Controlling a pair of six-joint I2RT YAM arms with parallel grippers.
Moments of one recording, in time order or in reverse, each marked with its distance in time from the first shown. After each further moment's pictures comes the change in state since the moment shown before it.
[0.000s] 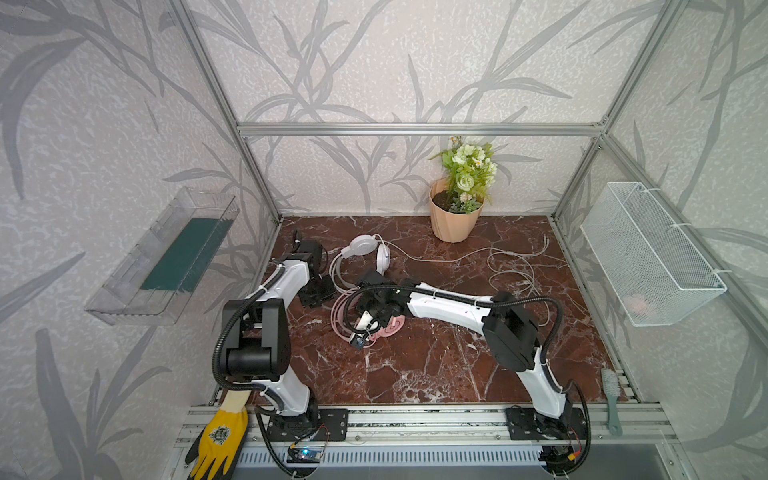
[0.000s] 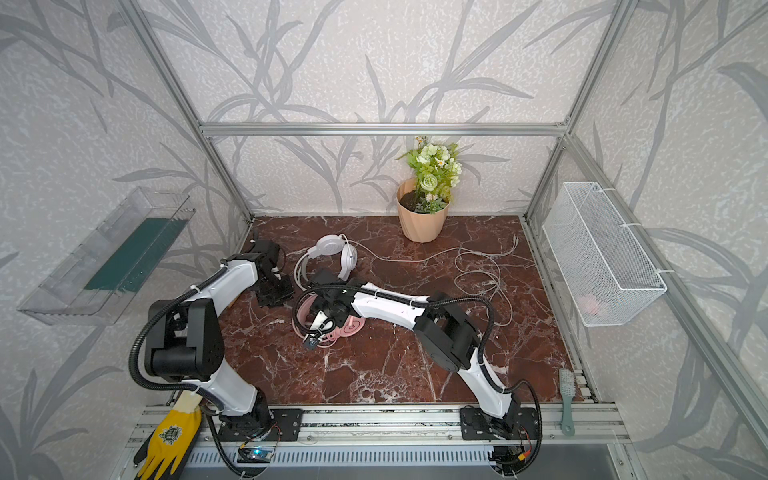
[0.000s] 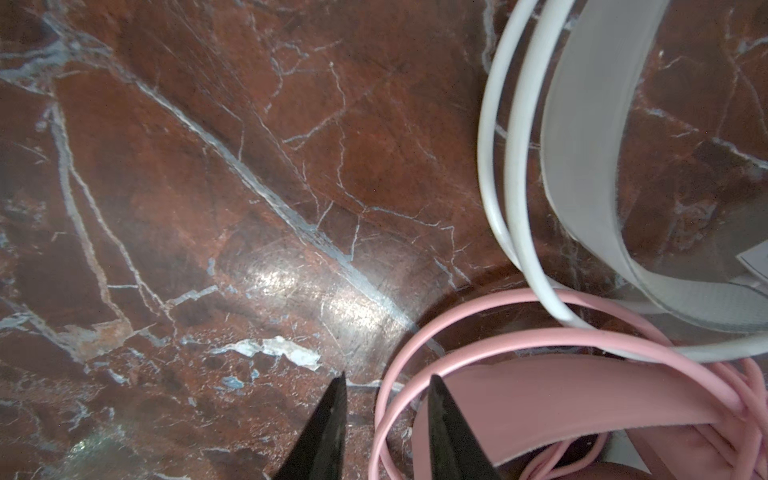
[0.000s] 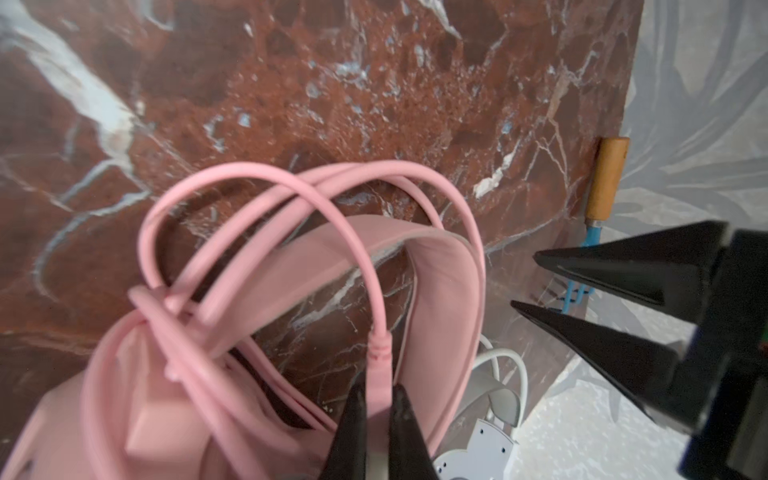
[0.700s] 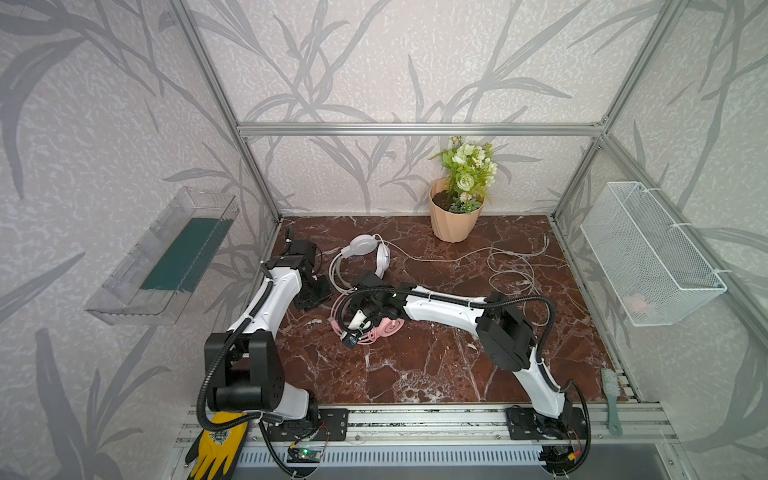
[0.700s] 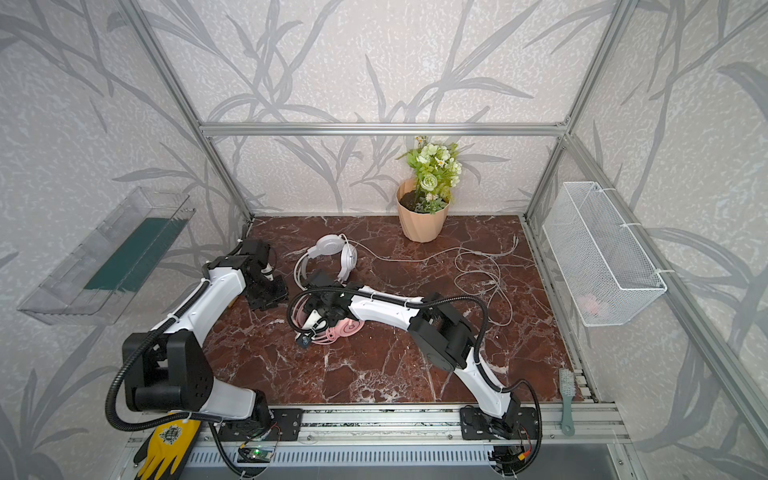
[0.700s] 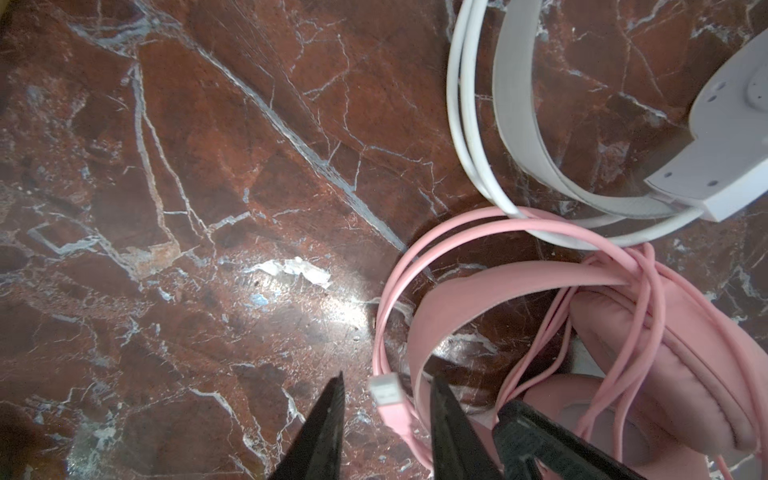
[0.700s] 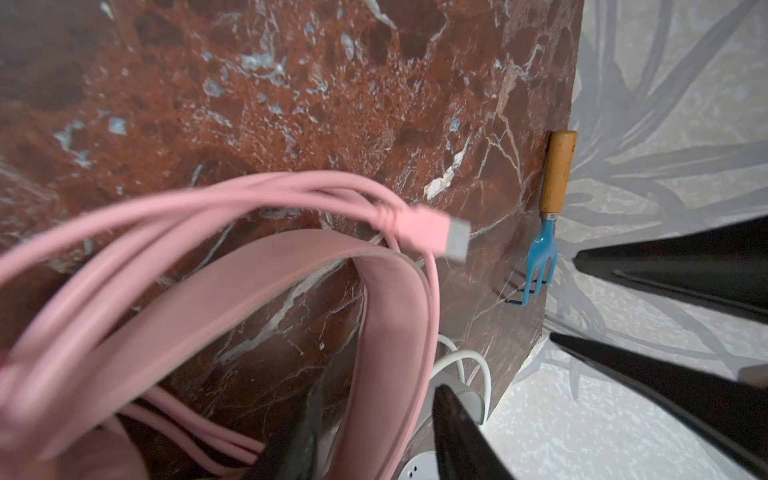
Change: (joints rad) left arm 0.000 -0.203 -0.008 -0.134 0.043 0.026; right arm 0.002 0.034 0.000 0.121 0.011 0.040
